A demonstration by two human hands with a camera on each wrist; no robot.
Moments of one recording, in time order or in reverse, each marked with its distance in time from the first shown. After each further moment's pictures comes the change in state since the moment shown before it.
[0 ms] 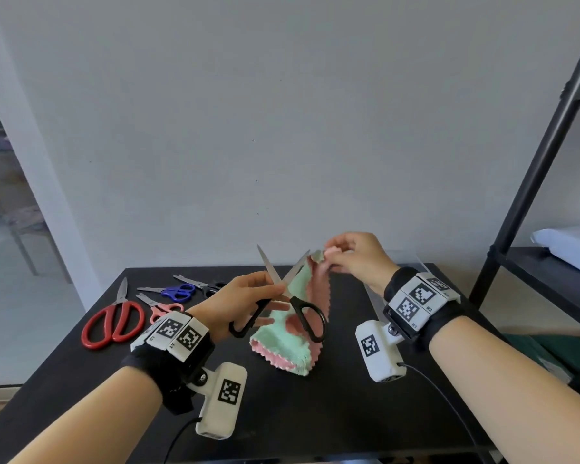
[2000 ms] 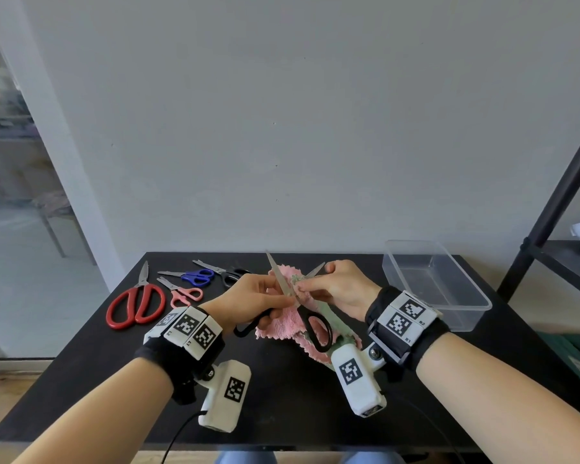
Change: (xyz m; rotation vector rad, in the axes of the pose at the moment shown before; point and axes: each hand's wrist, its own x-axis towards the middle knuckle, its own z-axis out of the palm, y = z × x) left_hand 0.001 -0.022 -0.018 0.276 0.034 0.033; right_hand -0.010 0.034 0.067 0.258 -0.245 0.316
